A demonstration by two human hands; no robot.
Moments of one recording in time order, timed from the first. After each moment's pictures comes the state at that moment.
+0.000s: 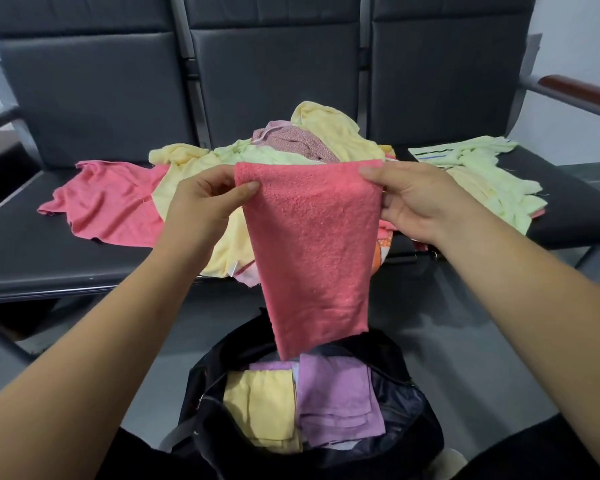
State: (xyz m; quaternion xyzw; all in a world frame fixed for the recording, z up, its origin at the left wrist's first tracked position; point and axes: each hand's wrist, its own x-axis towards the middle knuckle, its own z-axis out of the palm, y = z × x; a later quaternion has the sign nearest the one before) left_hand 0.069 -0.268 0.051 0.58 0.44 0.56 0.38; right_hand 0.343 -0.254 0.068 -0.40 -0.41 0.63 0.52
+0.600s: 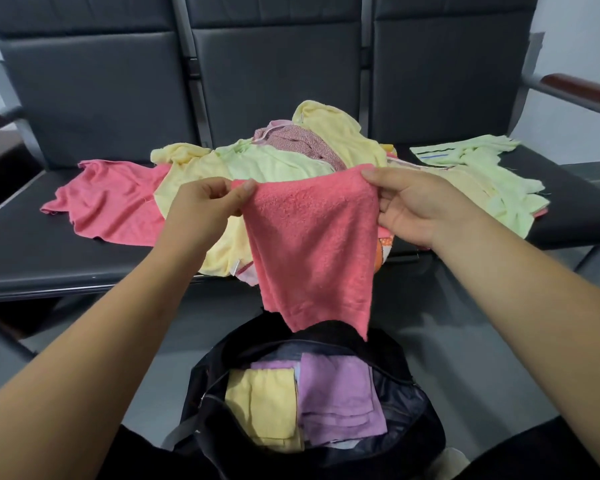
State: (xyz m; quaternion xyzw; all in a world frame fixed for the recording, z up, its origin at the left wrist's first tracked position) left_hand 0.067 -0.272 0.053 0.59 0.57 0.48 0.31; right_hand 0.339 -0.255 0.063 -0.40 -0.37 0.66 0.51
